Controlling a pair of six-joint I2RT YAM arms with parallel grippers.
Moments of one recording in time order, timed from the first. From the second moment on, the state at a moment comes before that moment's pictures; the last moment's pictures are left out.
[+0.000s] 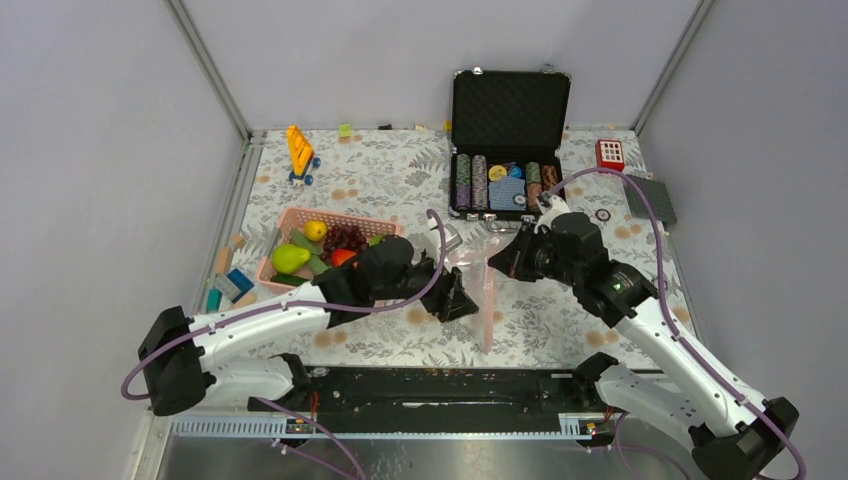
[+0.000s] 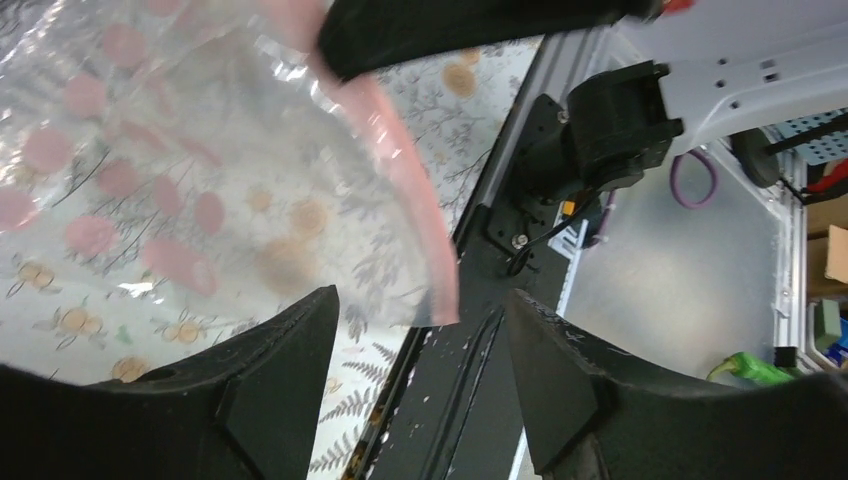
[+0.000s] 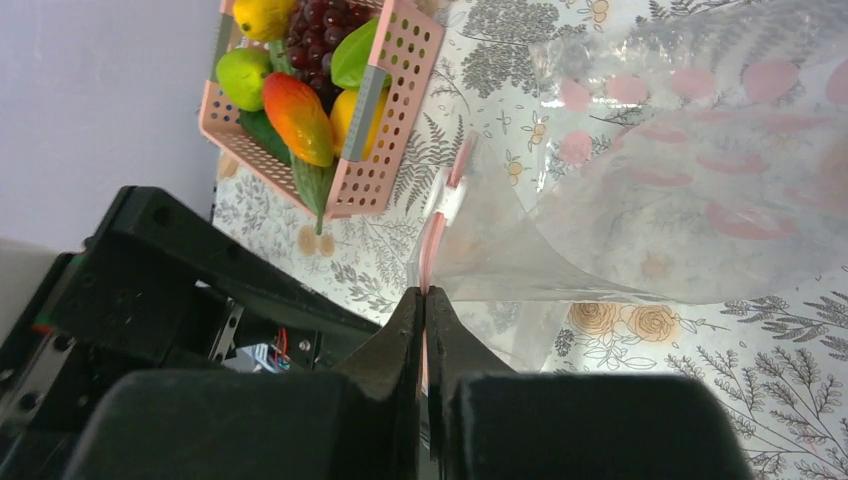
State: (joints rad) left arm -1.02 1.17 0.81 -0.03 0.29 -0.41; right arm 0.57 0.86 0.85 -0.53 -0.19 0.72
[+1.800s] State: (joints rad) left arm -1.09 0.90 0.71 -0.02 -0.22 -0.72; right arm 0.74 0.64 0.39 0.06 -0.39 0.56
